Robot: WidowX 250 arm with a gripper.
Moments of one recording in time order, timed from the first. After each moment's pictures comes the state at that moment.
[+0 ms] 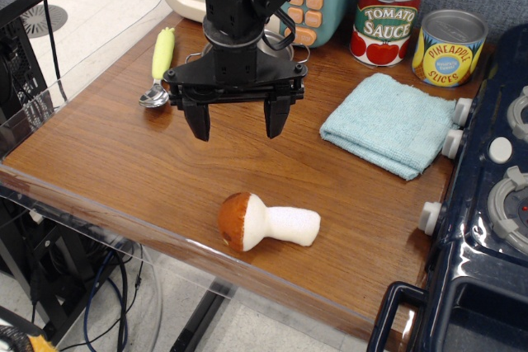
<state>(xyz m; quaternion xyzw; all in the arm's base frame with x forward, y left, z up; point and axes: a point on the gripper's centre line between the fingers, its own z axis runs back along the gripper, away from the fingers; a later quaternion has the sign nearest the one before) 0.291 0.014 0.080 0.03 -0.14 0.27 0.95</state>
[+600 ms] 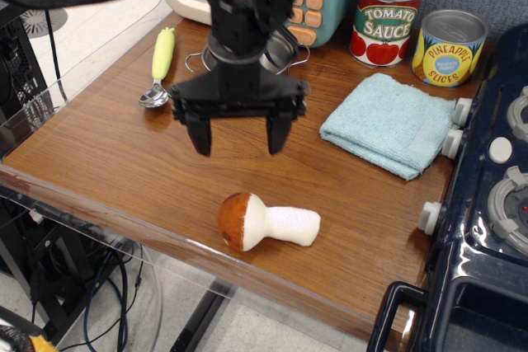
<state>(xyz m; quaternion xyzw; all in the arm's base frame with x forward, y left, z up) 0.283 0.003 0.064 0.04 -0.12 0.25 0.96</state>
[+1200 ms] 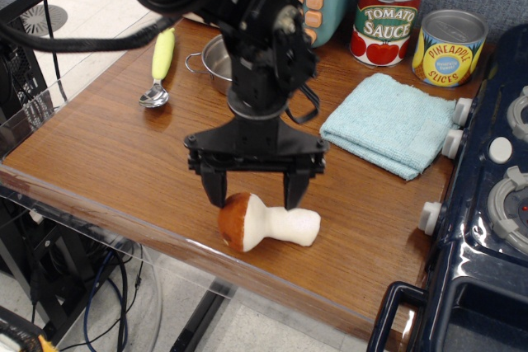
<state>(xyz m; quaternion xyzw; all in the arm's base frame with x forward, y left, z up) 0.257 -0.024 0.044 0.03 -0.08 0.22 0.97</state>
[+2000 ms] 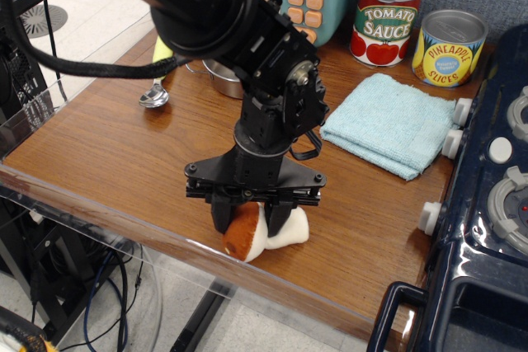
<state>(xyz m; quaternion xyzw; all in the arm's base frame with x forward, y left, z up) 0.241 -0.022 0.020 0.07 -0.06 0.23 0.97</state>
